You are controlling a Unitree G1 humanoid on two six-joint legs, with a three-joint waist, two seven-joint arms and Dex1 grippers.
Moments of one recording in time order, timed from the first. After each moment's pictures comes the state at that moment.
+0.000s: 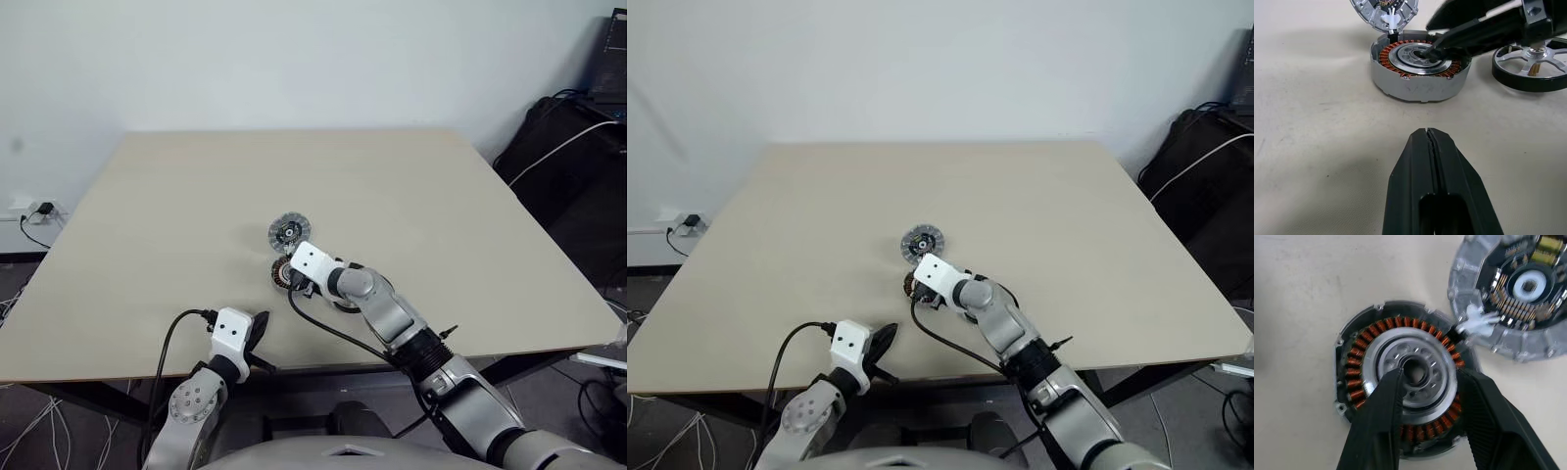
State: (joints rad) left arm 0.38 0.18 -0.20 -0.17 -0.06 0.06 -0.33; right arm -0.46 -0.16 0.51 0.25 -0.25 0.44 0.50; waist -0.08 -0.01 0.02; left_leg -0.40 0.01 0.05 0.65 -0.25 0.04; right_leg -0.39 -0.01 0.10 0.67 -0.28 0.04
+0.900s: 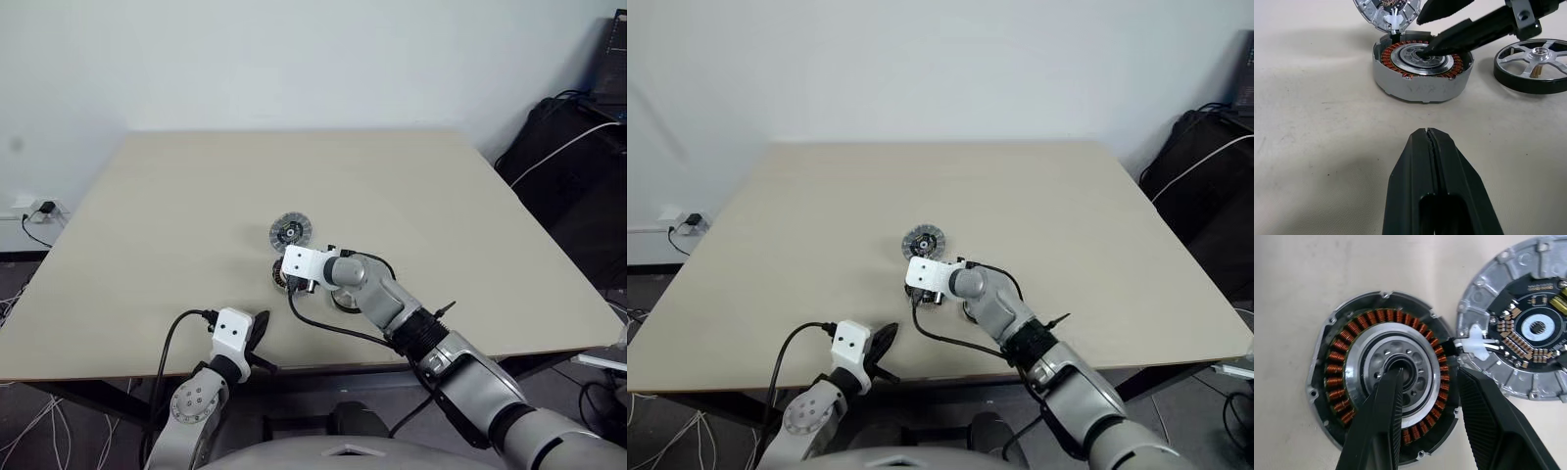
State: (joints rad) left arm 0.38 0.16 -0.20 -0.15 -0.06 0.05 -0.32; right arm -0.58 -0.22 0.62 0.37 -0.41 0.33 0.60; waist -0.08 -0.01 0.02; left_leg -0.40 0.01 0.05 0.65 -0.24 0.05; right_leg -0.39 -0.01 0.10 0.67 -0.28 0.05
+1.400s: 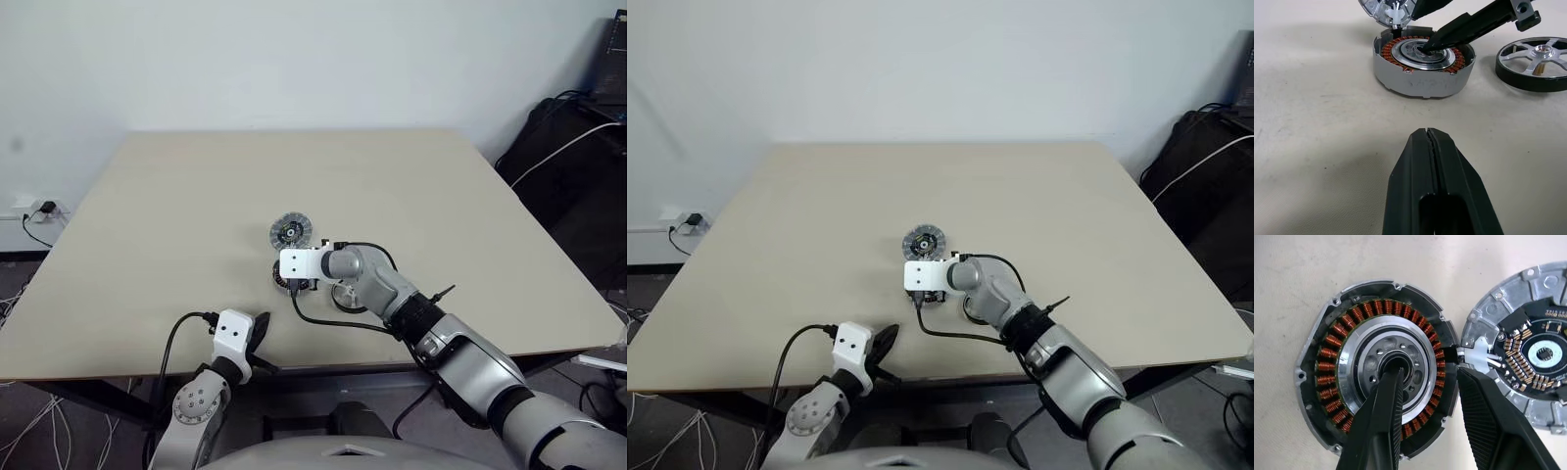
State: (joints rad) left arm 0.38 0.14 -0.19 -0.12 -0.06 0.03 -0.32; right arm -0.69 -0.22 0.68 0.50 -0.50 0.20 0.69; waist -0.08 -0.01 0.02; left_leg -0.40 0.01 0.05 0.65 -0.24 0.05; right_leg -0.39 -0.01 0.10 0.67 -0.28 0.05
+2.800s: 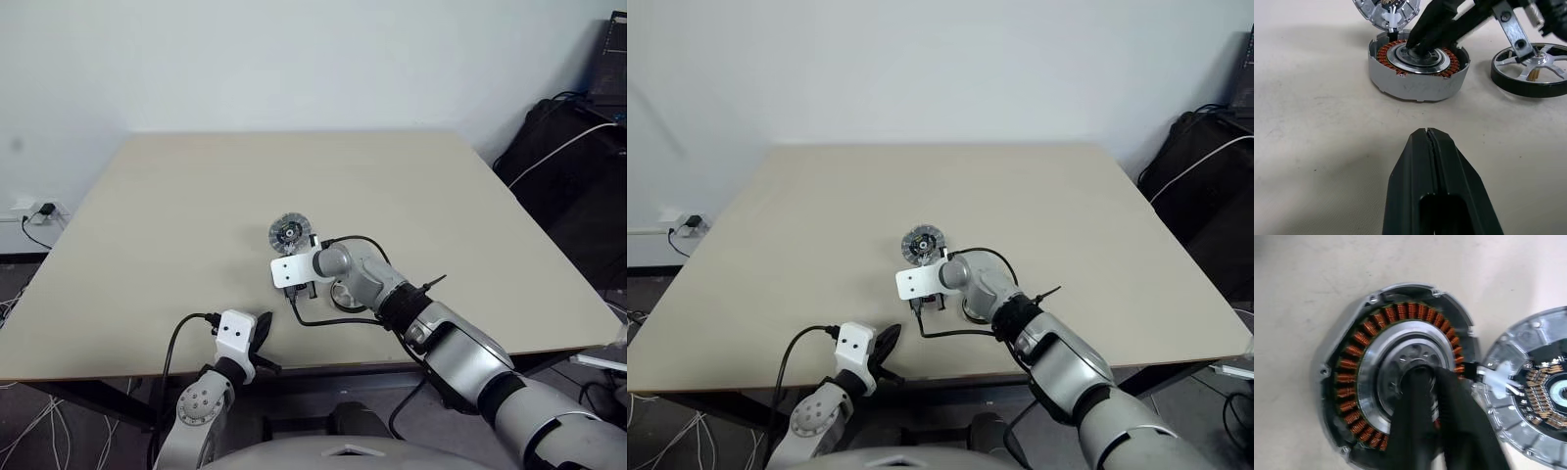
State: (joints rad) left arm 0.38 0.12 -0.20 -0.12 -0.06 0.03 -0.31; right arm -0.76 -0.17 0.71 0.63 -0.61 0.09 0.76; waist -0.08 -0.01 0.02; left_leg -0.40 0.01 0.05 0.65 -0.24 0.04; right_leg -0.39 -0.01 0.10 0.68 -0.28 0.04
